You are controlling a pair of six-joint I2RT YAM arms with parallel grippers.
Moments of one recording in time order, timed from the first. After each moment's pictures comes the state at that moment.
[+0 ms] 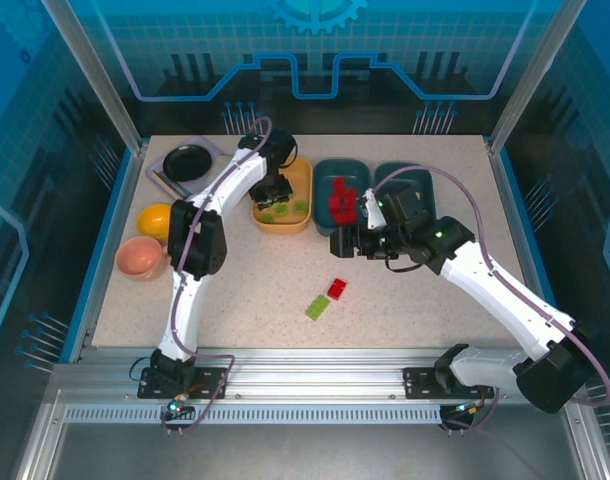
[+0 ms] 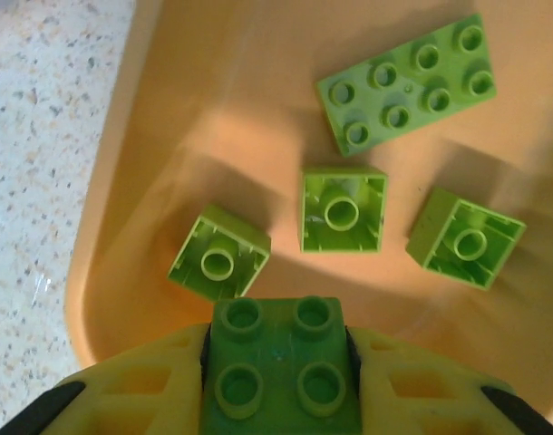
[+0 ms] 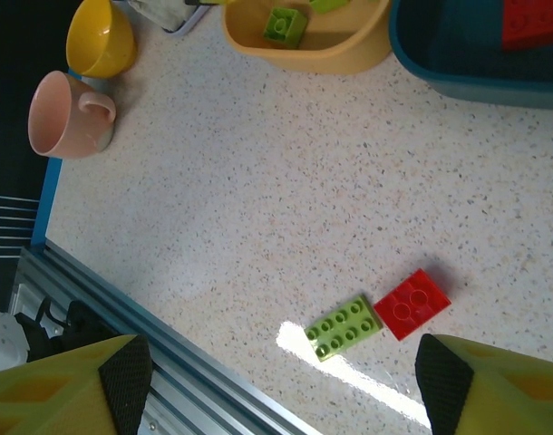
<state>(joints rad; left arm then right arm) -0.35 2.34 2.21 -1.29 -0.09 -0.80 0.60 1.22 1.16 -0.77 -0.28 0.57</state>
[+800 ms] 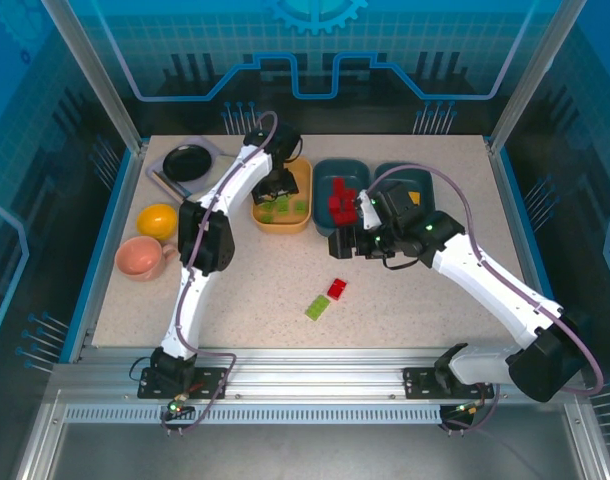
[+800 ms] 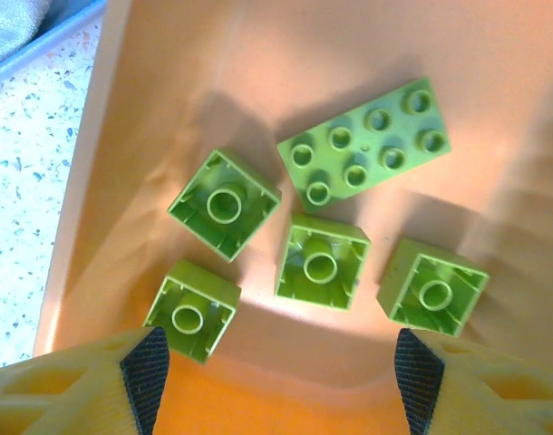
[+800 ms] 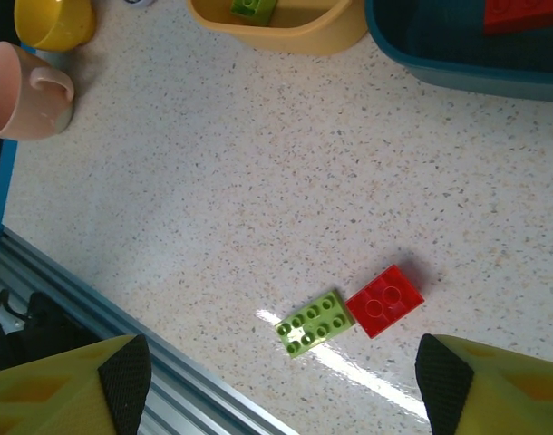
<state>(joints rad) -0.37 2.42 2.38 -1.35 -0.11 -0.77 0.59 1.29 1.18 -0.81 -0.26 0.51</state>
